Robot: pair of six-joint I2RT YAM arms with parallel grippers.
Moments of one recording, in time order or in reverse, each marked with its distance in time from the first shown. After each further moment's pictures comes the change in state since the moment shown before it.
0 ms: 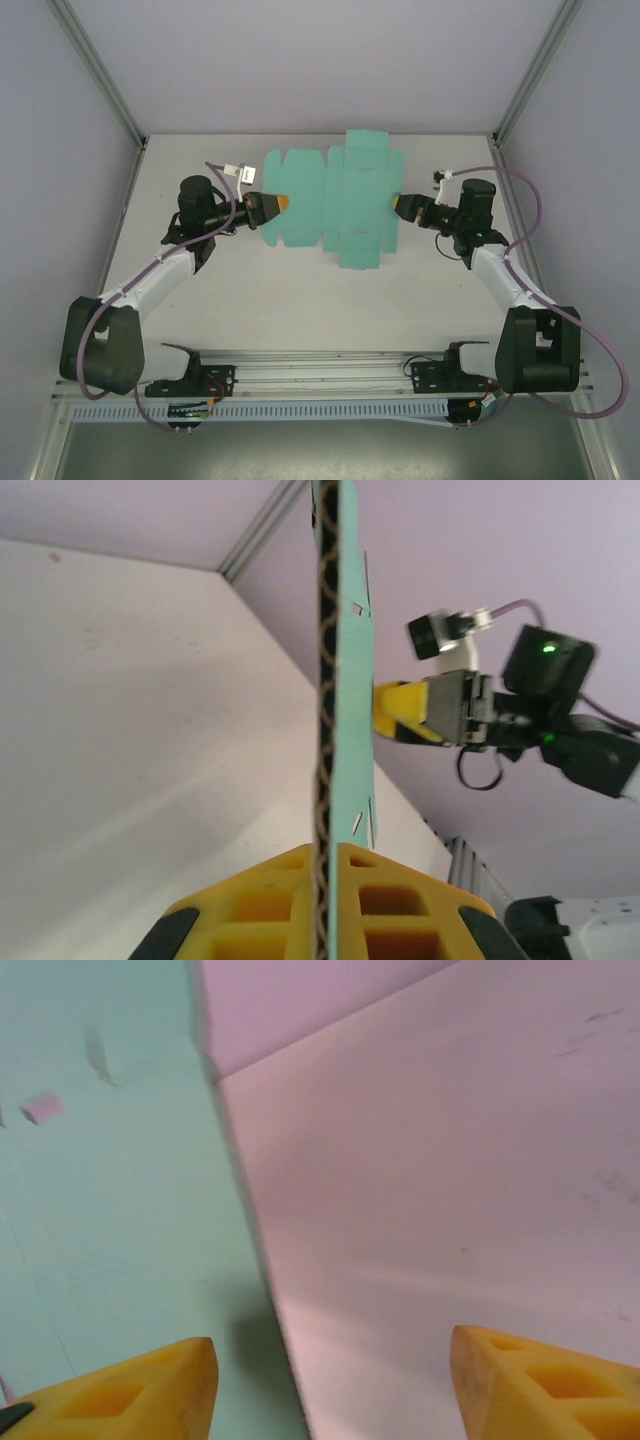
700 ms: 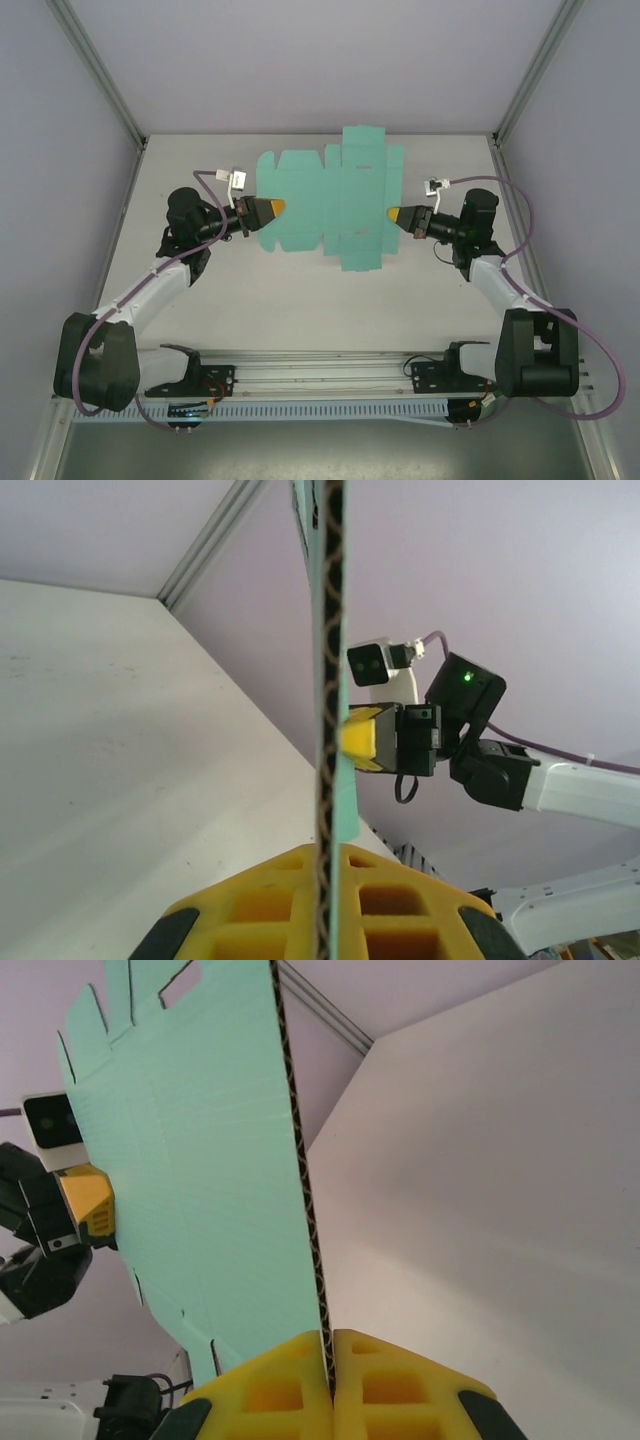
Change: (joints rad) left arm 0.012 -0.077 -0.091 0.168 0.052 -0.123; right arm -0.010 -0.028 -0.116 0.272 -0.315 0.100
